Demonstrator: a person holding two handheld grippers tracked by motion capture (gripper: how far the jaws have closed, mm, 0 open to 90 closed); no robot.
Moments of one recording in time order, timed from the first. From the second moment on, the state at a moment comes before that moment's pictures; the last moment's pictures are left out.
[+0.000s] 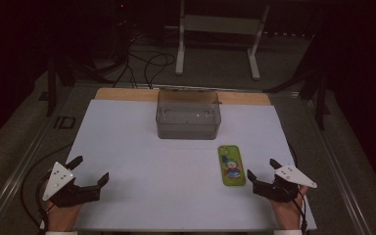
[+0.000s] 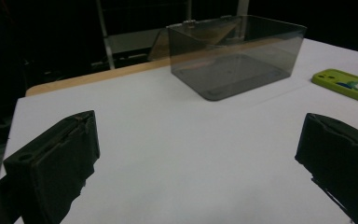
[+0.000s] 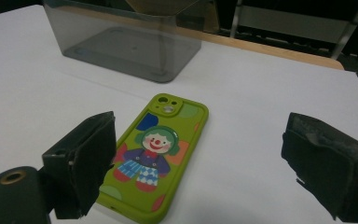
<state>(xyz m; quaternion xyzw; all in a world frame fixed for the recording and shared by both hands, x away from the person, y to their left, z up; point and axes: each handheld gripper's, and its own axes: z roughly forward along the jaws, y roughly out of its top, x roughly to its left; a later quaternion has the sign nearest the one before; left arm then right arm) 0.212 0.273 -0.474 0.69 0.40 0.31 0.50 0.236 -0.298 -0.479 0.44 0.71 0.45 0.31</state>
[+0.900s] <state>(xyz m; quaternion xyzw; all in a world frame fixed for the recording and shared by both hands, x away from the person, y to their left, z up) 0.218 0.275 -0.482 0.70 0.42 0.32 0.48 0.245 -0.289 -0.474 0.47 0.72 0.43 0.28</state>
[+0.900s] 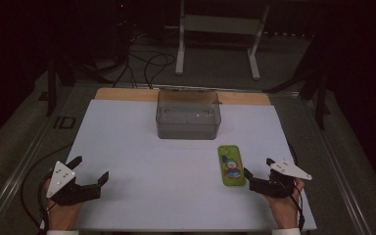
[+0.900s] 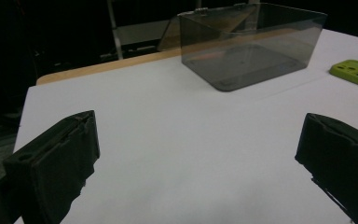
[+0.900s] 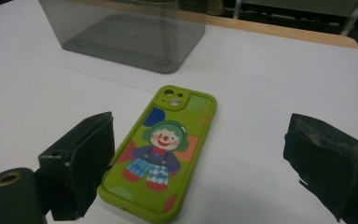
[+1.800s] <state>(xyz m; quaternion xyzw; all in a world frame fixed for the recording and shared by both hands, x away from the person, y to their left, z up) 0.220 0.269 -0.492 0.69 0.44 0.33 0.47 0.275 -0.263 -0.457 0.49 0.75 0.37 0.24</state>
